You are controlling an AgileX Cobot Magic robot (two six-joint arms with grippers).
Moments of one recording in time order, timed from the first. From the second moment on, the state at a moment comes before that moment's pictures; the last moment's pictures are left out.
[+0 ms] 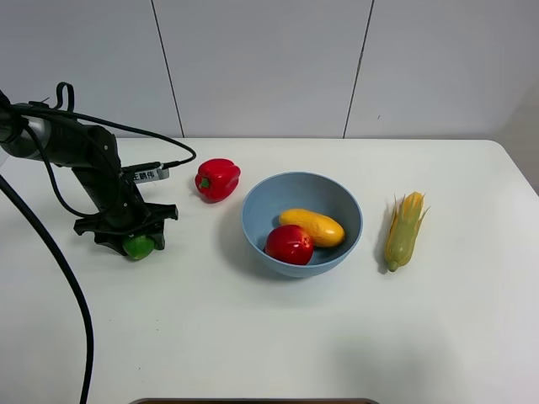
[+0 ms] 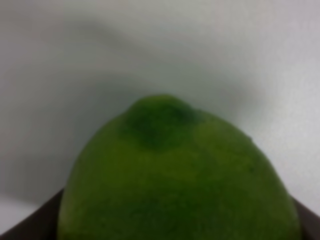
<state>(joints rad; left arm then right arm) -0.26 2.05 -1.12 -0.10 0.62 -0.31 -0.02 0.00 -0.56 -0.05 1.10 0.01</state>
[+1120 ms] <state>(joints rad) -0.26 1.87 -1.15 -0.11 0.76 -0.31 -0.02 0.00 -0.56 -0.05 1.10 0.01</state>
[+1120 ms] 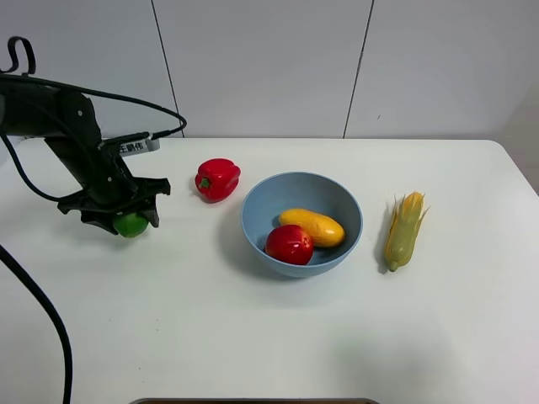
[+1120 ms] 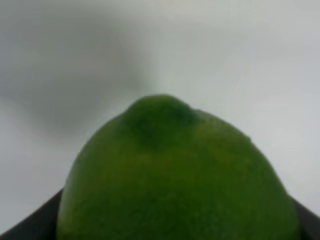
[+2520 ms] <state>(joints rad) -0.78 1.96 -1.50 -0.14 0.72 -0.29 -0.02 0.00 -0.56 -0.05 1.10 0.01</state>
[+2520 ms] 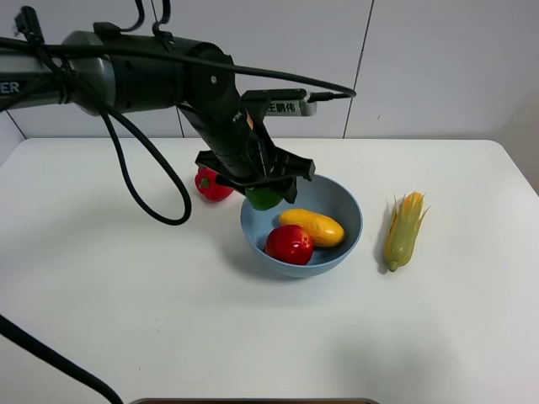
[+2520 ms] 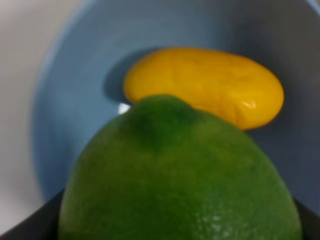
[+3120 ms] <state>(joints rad) -0.81 2.07 -1.50 -0.10 0.60 -0.25 -0.02 0.00 -0.56 -0.05 1.10 0.01</state>
